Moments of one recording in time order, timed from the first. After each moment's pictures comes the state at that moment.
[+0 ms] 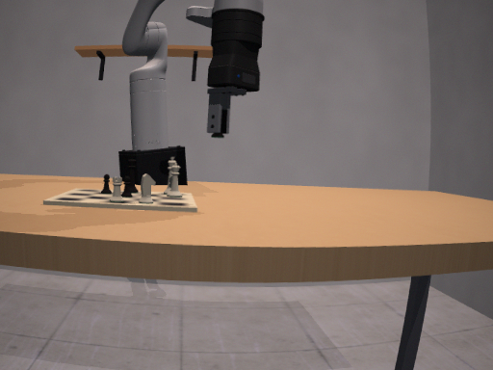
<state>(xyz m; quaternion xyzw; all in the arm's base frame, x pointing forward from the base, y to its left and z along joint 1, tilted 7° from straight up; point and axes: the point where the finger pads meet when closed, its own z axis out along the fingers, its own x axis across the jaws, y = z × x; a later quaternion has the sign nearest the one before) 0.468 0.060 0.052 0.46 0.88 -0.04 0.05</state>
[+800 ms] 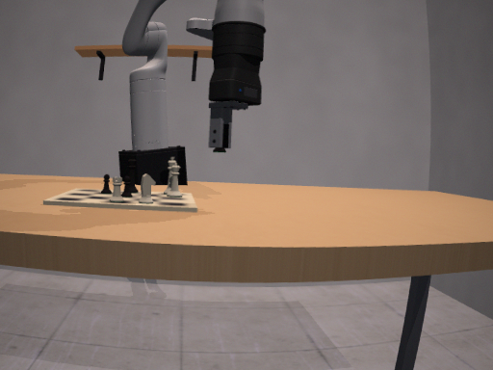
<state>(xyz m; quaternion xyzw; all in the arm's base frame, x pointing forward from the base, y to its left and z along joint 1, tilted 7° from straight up) 0.473 0.061 0.030 0.46 0.89 -0.04 0.05</state>
